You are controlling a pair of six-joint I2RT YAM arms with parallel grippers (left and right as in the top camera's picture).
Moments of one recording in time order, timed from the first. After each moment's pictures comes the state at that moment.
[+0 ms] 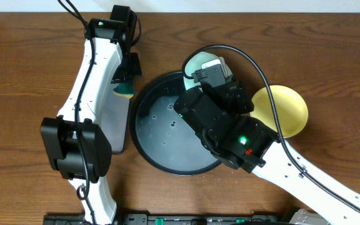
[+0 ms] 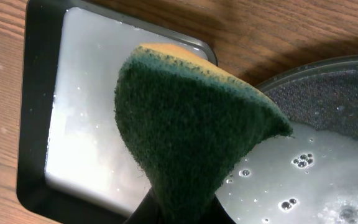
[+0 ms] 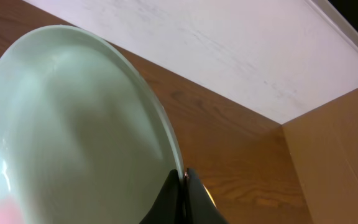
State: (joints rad) left arm -0.15 2.00 1.89 -1.35 -0.16 -0.38; right arm 0.93 1.45 1.40 -0.82 1.02 0.17
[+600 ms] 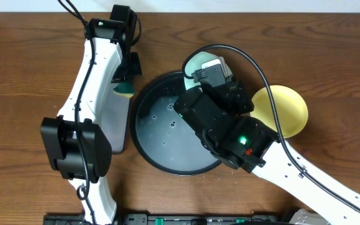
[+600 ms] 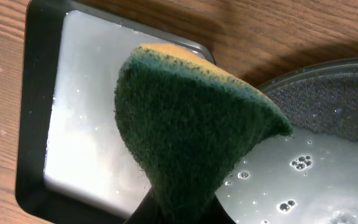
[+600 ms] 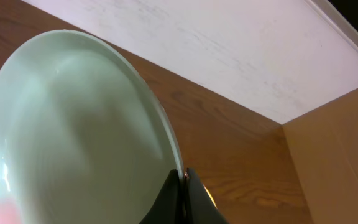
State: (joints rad) left arm -0.15 2.00 1.89 -1.34 -0.16 -0.38; right arm 0.93 1.45 1.40 -0.82 1.02 0.17
